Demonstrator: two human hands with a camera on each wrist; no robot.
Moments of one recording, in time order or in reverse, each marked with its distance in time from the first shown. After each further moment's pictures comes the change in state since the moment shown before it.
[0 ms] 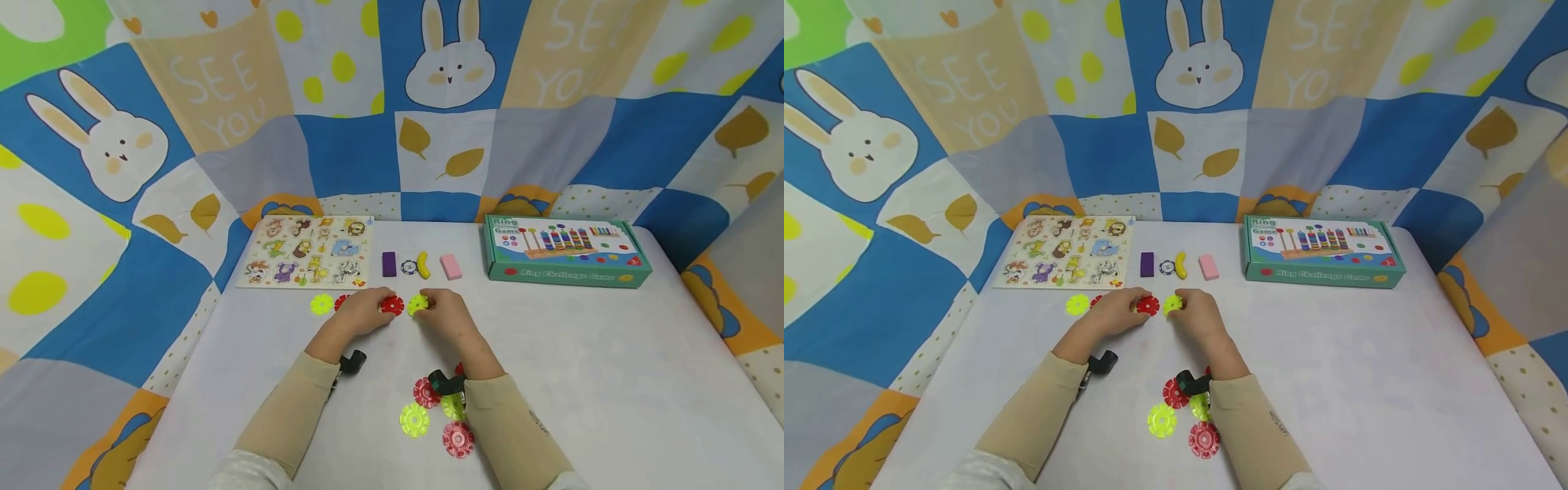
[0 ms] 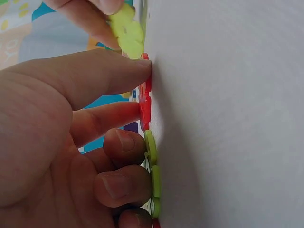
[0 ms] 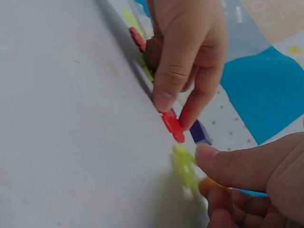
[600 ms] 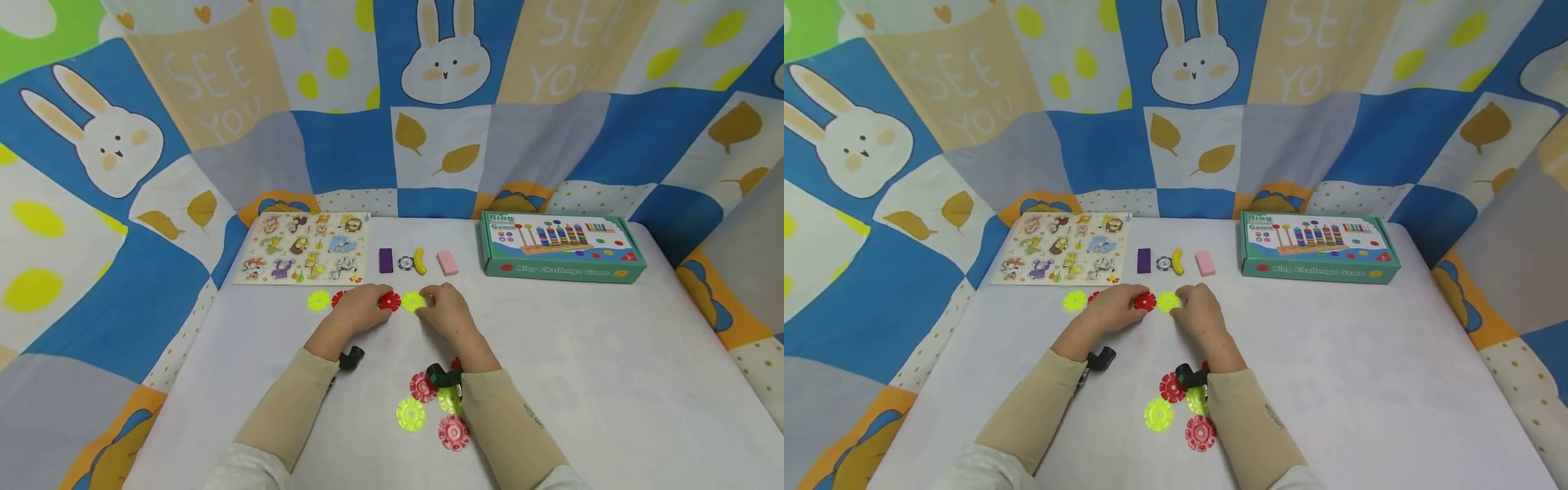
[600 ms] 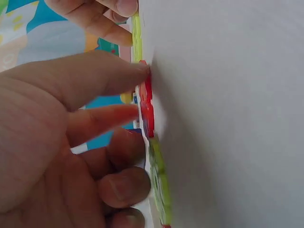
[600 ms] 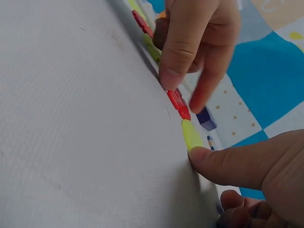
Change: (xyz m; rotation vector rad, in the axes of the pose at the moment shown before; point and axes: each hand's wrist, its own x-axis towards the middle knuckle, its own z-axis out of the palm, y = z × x) left_hand -0.001 0.010 -0.002 0.073 0.018 0.018; right_hand 0.002 0.013 0.006 -0.129 0.083 -0.030
